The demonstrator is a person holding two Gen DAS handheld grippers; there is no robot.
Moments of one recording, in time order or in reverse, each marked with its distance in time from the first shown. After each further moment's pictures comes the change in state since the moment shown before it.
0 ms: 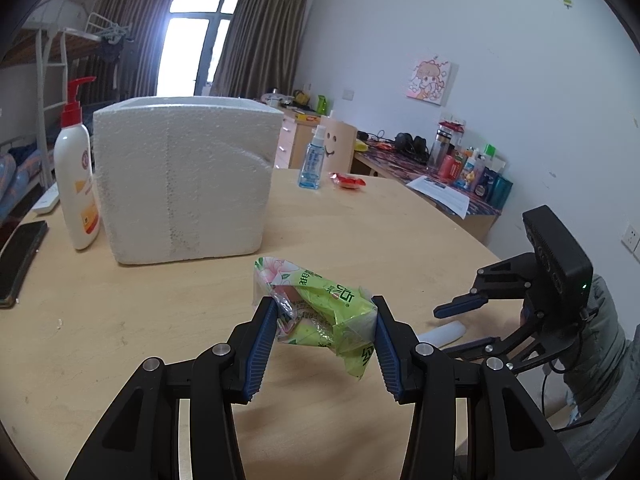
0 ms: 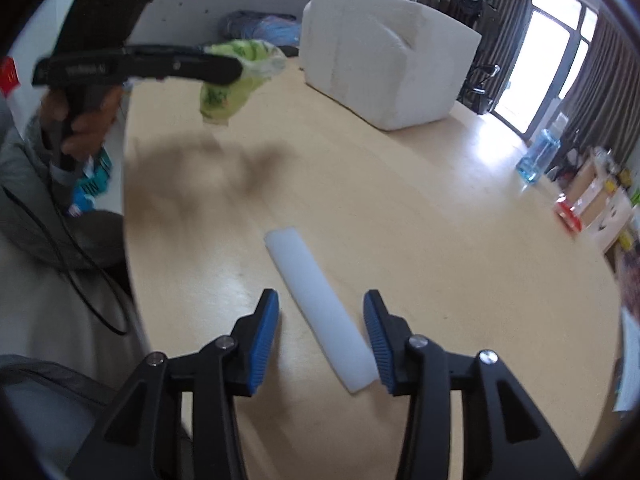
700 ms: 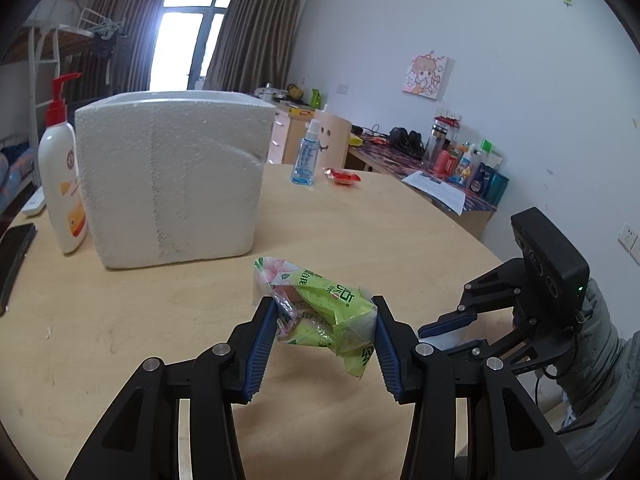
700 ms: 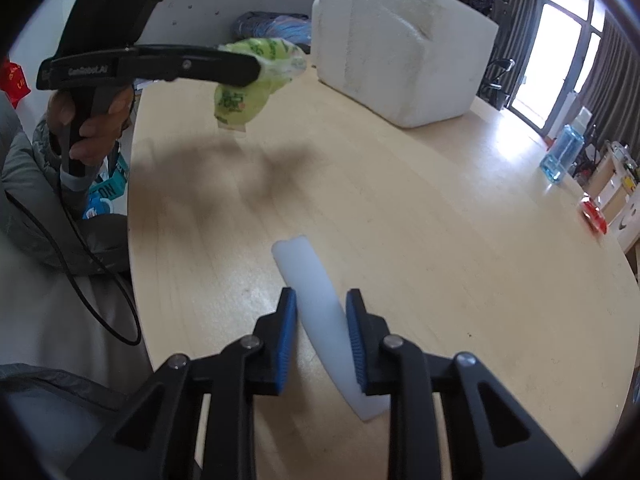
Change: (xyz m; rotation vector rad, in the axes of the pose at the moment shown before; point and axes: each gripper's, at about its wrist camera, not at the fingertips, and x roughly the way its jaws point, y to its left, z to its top) left arm 0.010 -0.004 0.005 0.015 0.021 -0.024; right arm 0.010 0.000 0.006 0.027 -0.021 0.092
